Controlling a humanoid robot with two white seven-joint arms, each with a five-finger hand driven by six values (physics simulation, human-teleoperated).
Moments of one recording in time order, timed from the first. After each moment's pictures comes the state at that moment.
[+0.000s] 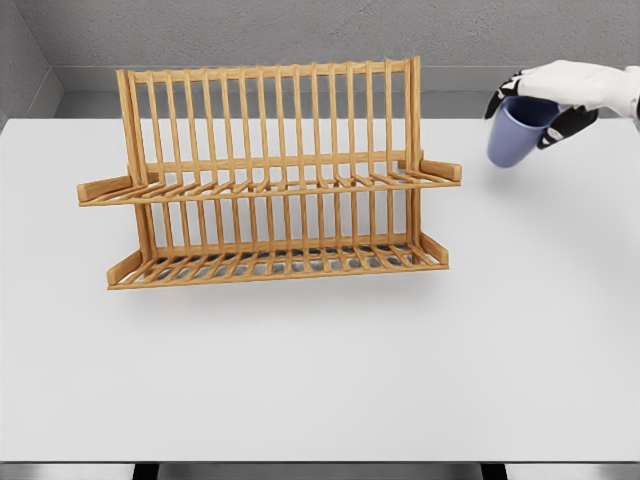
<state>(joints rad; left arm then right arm) 0.02 0.00 -0.28 -0.11 0.15 -0.04 -0.07 -1.02 -0.76 0.74 -1.02 0.30 -0.56 0.61</state>
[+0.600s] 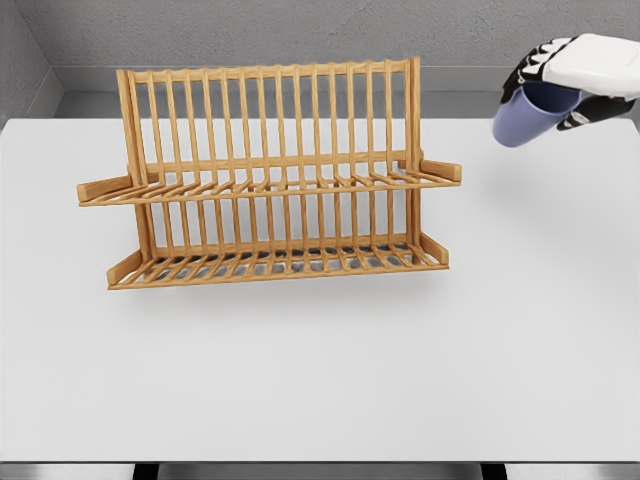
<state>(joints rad) 0.02 0.00 -0.28 -0.11 0.15 -0.04 -0.07 -0.92 -0.87 0.57 -1.29 0.30 -0.61 0.61</state>
